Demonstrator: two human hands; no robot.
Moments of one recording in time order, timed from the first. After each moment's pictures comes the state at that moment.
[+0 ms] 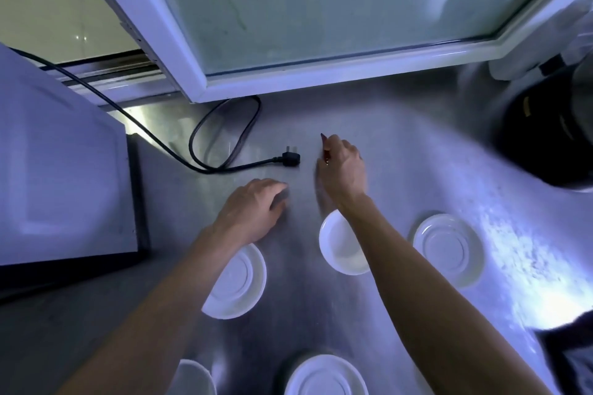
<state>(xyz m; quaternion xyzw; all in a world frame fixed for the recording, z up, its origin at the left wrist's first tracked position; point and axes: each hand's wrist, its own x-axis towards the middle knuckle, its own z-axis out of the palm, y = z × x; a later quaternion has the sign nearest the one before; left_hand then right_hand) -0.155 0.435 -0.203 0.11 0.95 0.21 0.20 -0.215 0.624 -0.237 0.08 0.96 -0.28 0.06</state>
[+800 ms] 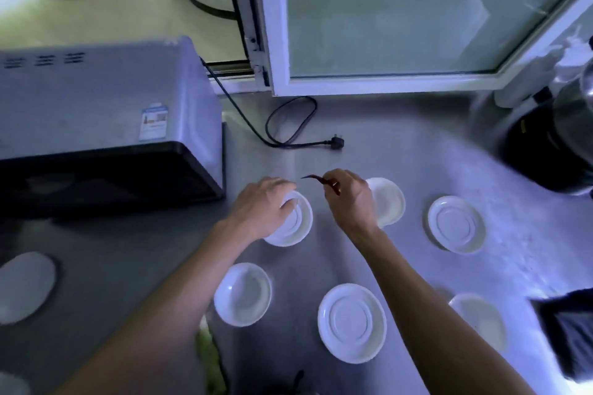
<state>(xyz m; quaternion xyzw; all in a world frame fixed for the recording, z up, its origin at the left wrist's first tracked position) -0.006 0.369 -0.097 0.07 0.97 0.17 0.13 -0.039 0.562 -0.149 -0.07 0.92 -0.39 -0.03</state>
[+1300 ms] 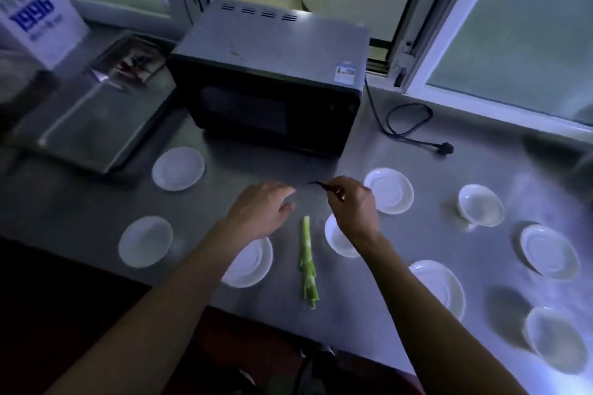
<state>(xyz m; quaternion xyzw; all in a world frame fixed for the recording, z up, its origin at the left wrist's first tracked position) 0.241 0.187 -0.080 -0.08 0.98 0.19 0.06 0.143 0.371 -0.121 -0.22 0.89 -0.40 0.02</state>
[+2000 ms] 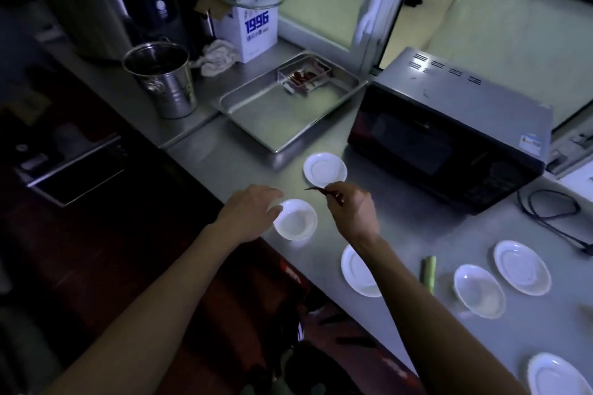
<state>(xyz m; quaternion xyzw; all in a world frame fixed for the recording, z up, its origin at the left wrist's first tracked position) 0.509 -0.019 -0.056 -0.31 0.93 0.20 0.03 0.327 0.123 -0.079 -0.43 0.82 -0.37 0.07</state>
